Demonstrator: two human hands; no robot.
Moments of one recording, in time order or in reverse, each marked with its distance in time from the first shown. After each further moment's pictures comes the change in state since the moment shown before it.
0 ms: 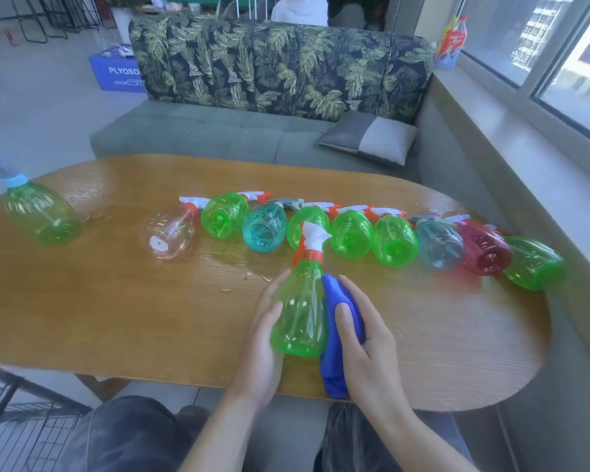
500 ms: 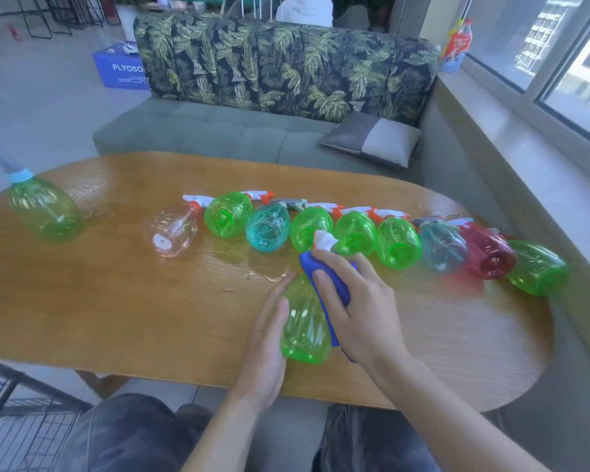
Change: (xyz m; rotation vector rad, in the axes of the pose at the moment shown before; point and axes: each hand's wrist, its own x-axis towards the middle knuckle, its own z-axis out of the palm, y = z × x) left_hand -0.001 -0.004 -0.001 0.130 -0.002 0.050; right_hand 0.049 -0.023 0.005 -0.536 0.018 -0.405
